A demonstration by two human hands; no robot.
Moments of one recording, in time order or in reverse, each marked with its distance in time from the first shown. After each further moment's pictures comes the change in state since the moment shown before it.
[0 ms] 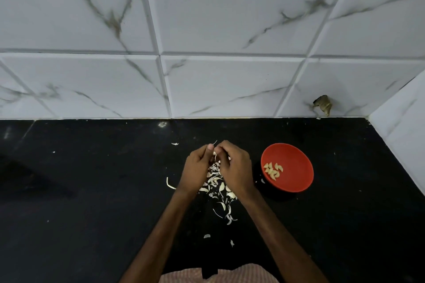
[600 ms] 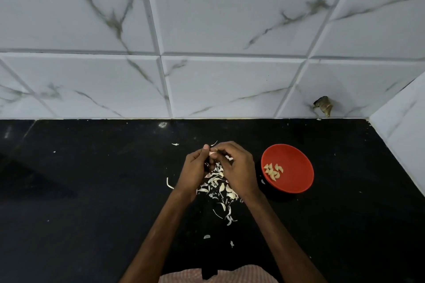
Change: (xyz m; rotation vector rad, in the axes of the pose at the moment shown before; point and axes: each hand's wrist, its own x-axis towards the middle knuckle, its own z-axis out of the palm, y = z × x) left_hand -0.007 0.013 -0.004 -0.368 -0.058 -0.197; right_hand -0.002 0.005 -0.007 0.089 -0.025 -0.041
